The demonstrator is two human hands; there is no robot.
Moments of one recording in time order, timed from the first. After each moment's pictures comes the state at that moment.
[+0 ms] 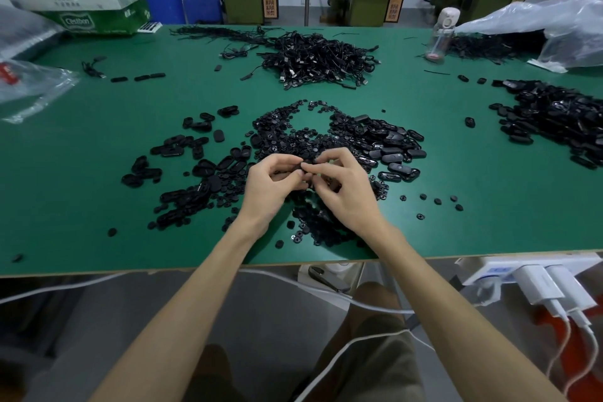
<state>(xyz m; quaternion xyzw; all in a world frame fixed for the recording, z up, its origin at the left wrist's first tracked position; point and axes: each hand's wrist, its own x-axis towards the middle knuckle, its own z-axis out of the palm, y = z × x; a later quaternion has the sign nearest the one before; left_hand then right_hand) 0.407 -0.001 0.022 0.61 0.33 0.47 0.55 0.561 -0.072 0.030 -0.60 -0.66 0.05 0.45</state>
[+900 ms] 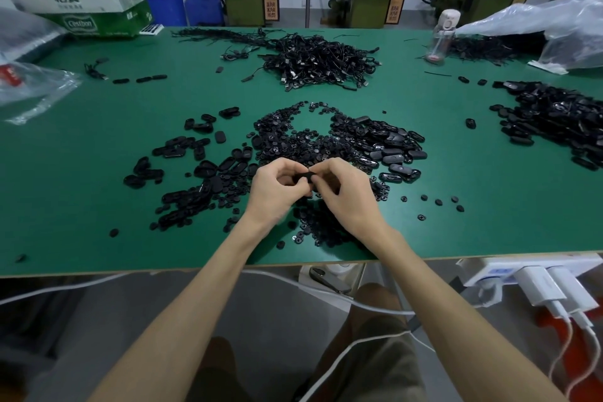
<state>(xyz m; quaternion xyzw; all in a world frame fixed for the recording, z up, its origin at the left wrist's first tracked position) 0.410 -0.008 0.028 0.67 0.39 0.43 0.47 0.555 -0.074 0.032 -0.62 -0.64 0.06 0.45</state>
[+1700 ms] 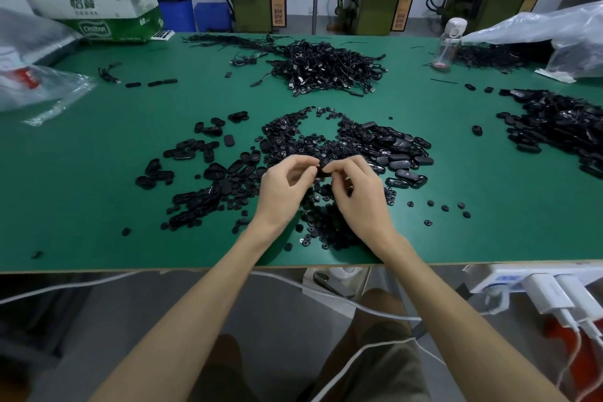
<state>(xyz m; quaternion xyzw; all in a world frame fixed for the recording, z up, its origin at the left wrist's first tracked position) 0.410 -0.010 0.034 0.70 0.35 0.46 0.42 0.557 -0.076 0.031 -0.61 -0.63 -0.02 0.48</state>
